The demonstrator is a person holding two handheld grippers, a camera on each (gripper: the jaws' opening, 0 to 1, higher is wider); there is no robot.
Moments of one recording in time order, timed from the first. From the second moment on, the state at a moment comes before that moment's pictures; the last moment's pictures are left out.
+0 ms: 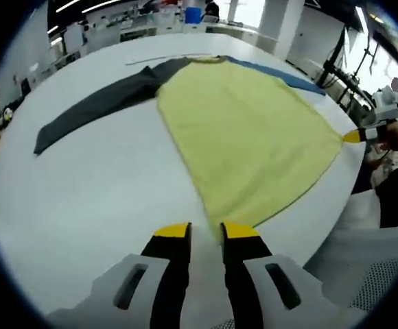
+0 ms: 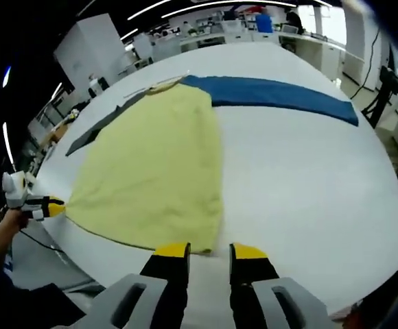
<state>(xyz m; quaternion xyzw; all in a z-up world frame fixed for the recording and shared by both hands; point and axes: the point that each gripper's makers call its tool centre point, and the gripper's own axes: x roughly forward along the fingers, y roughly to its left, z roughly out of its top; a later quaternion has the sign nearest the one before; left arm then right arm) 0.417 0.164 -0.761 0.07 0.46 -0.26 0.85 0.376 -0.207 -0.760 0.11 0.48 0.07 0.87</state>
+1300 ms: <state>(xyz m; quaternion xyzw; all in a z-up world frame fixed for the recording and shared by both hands) 0.445 0.144 -0.734 0.07 0.38 -0.29 0.88 0.467 -0.303 -0.710 0.03 0.40 0.10 0.91</state>
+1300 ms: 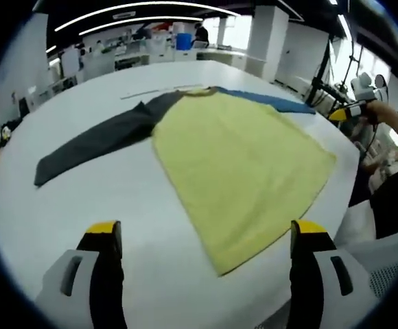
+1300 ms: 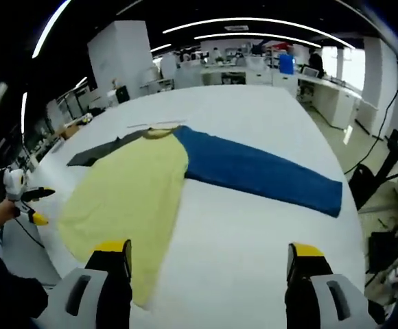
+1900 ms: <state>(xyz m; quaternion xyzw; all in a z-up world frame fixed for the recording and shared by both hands) 0.446 0.136 -0.728 0.05 0.37 -0.31 0.87 0.513 -0.392 -0.721 0.08 0.38 0.01 0.92</state>
